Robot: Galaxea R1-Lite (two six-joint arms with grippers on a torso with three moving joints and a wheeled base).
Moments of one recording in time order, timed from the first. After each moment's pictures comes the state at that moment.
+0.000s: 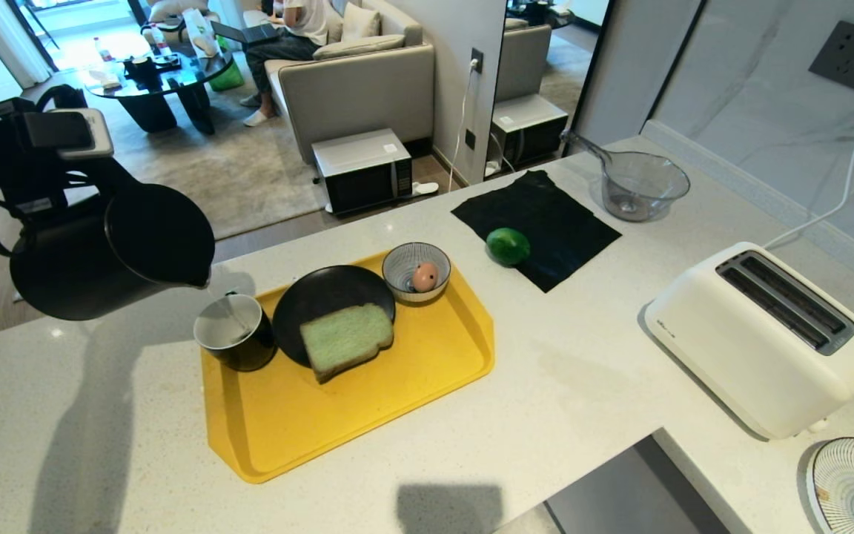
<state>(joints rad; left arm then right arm) 0.26 1.80 -1.86 0.36 -0.22 1.45 0.01 0.00 -0.01 0.02 0.00 -0.04</state>
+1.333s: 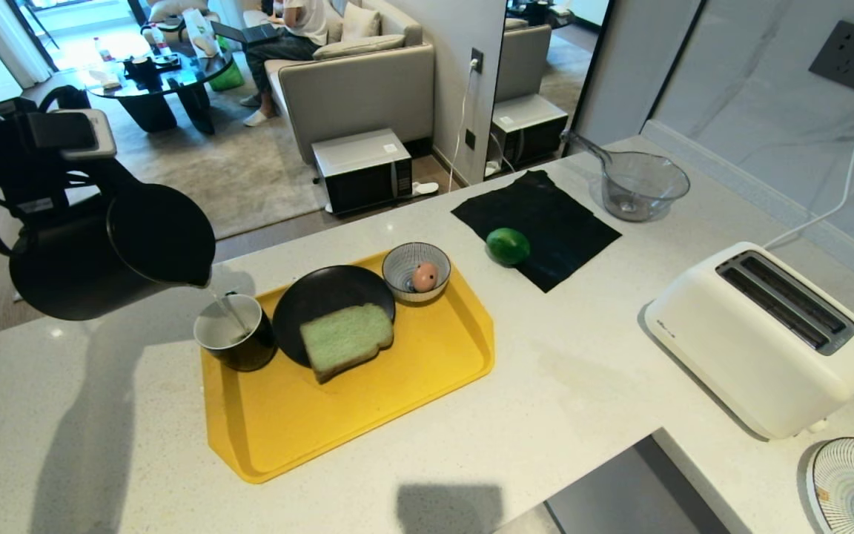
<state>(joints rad) 0.25 1.80 -1.86 0.36 -0.19 1.45 0.01 0.00 -0.01 0.02 0.00 -0.04</state>
